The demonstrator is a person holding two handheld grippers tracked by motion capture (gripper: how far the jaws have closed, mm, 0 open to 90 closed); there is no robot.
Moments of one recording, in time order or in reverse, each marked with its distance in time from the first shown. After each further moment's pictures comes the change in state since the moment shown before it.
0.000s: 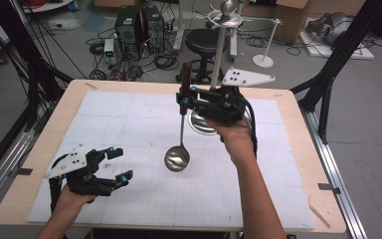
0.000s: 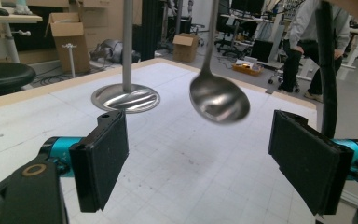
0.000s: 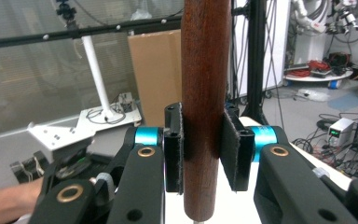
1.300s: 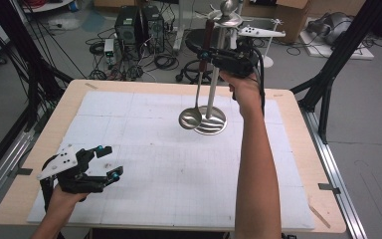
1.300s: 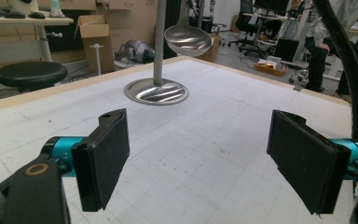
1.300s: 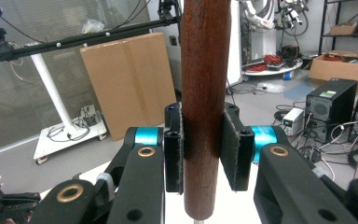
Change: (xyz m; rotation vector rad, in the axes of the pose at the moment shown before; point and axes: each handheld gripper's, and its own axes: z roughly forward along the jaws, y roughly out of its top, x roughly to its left) left arm 0.015 -0.009 -0.015 -0.001 0.086 0.018; right arm -0.105 0.039 0.005 0.001 -0.145 0.073
